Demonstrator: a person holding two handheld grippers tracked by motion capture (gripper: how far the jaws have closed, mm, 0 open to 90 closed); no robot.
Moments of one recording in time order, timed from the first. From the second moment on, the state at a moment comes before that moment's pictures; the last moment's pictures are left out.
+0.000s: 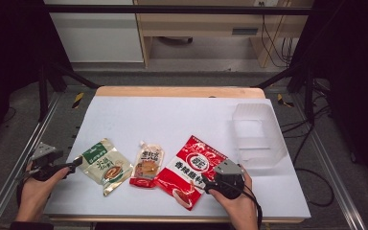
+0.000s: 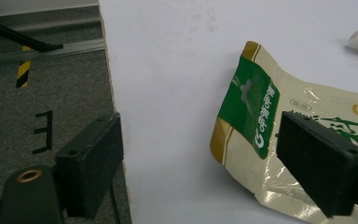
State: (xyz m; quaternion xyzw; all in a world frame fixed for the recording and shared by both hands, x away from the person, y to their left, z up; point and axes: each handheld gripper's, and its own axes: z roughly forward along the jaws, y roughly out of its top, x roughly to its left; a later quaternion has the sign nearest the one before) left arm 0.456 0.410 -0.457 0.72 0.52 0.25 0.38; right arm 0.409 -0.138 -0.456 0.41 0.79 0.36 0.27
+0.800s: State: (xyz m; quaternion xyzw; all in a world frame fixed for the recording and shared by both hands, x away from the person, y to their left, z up) left arm 0.454 0.387 -0.464 0.76 0.50 0.16 0.39; right arm 0.410 -0.139 -0.456 0.41 0.79 0.36 0.27
